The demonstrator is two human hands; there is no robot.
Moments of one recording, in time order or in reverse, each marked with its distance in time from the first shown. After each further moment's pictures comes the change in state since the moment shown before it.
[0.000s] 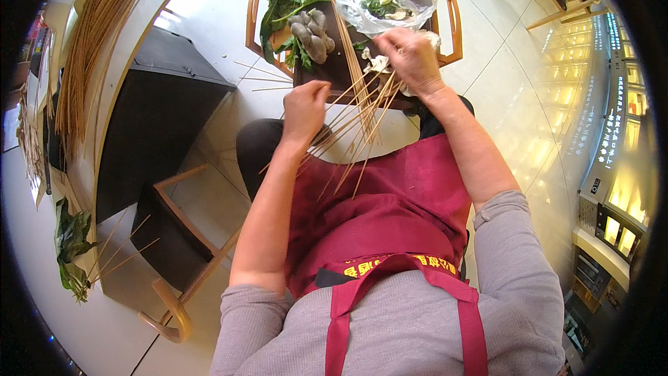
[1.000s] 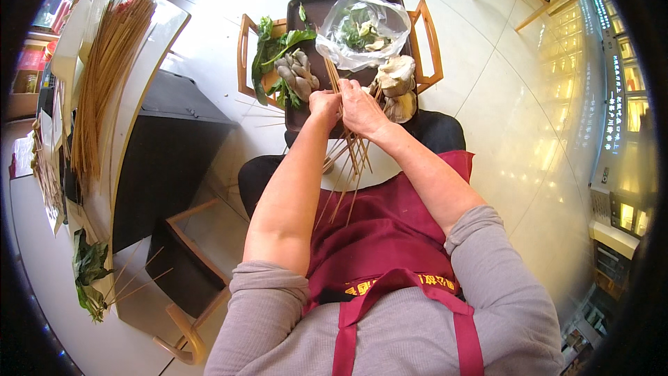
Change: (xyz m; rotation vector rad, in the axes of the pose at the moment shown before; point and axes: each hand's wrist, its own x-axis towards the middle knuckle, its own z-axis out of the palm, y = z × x) left_hand 0.096 -0.063 0.123 -0.599 -0.129 -0.743; right_hand -0.022 -0.016 0.066 0.084 -0.250 0.267
